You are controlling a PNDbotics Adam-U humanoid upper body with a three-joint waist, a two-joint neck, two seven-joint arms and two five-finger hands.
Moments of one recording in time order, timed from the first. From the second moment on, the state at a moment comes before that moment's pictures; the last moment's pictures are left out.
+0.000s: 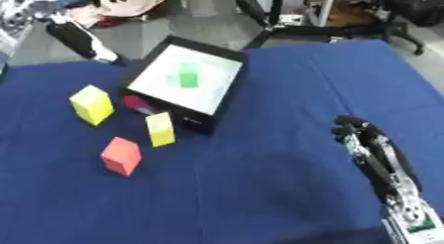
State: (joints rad) left arm -0.79 0.82 -0.35 -1.54 -0.67 -0.10 -0.63; right arm -0.06 -0.19 0.15 -1.65 0.03 -0.13 -0.02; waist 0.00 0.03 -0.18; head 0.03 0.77
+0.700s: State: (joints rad) left arm -0.62 0.90 -0.50 -1.58 -0.58 -0.12 -0.91; right arm -0.06 -0.20 0.15 -1.65 0.03 -0.13 -0.02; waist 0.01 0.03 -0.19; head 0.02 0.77
